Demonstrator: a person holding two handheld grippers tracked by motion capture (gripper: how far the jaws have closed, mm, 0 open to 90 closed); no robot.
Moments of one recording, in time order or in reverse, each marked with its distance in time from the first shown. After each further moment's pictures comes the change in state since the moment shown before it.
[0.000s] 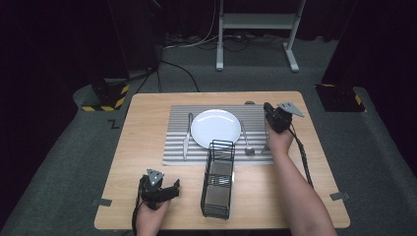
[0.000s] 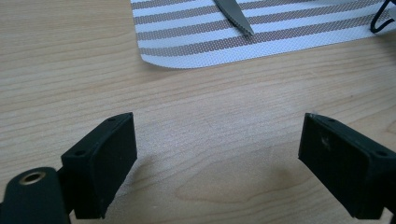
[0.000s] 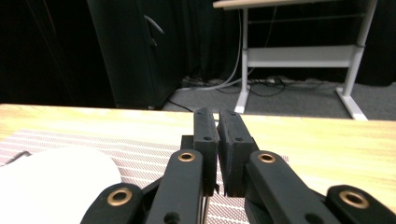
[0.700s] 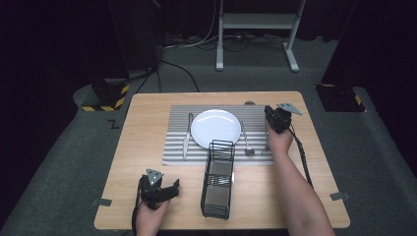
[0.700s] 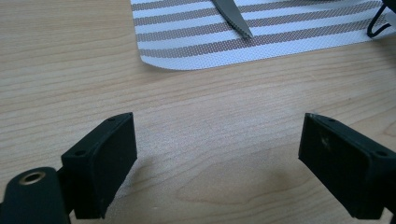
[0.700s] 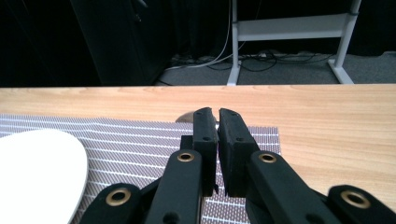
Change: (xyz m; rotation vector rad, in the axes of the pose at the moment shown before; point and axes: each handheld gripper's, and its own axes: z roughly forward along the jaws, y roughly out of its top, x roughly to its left) left arm 0.001 0.000 0.000 -0.009 -0.008 -0.012; right arm -0.014 -0.014 0.017 0.094 -0.042 0.031
